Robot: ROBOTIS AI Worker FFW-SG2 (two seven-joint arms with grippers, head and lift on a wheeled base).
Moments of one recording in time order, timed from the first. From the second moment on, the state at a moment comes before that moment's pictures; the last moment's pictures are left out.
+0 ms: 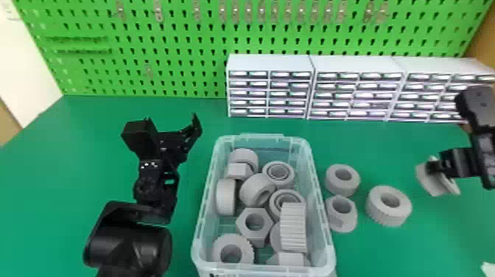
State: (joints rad) left arm -0.15 0.09 -0.16 -1.43 0.16 -0.22 0.18; right arm -0.38 -0.40 -0.04 -1.84 0.05 1.57 0.33
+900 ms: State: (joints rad) left arm -0.15 0.08 -0.16 -1.43 0.16 -0.22 0.18; right arm -0.35 -0.39 -0.08 -1.63 0.15 1.57 0.33
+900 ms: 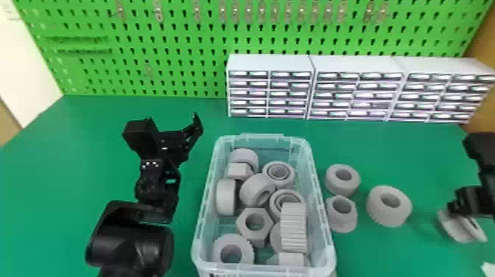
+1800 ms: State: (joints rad) left arm -0.15 0.08 -0.16 -1.43 0.16 -0.22 0.18; right arm -0.36 -0.37 -0.01 -1.56 0.15 1.57 0.33
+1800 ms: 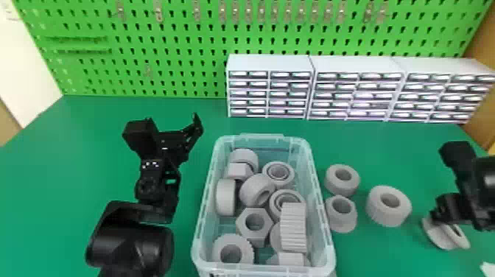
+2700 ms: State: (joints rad) left arm -0.14 0.08 -0.15 -1.43 0.16 -0.22 0.18; right arm -0.39 -0.36 0.03 -1.55 0.07 1.57 0.33
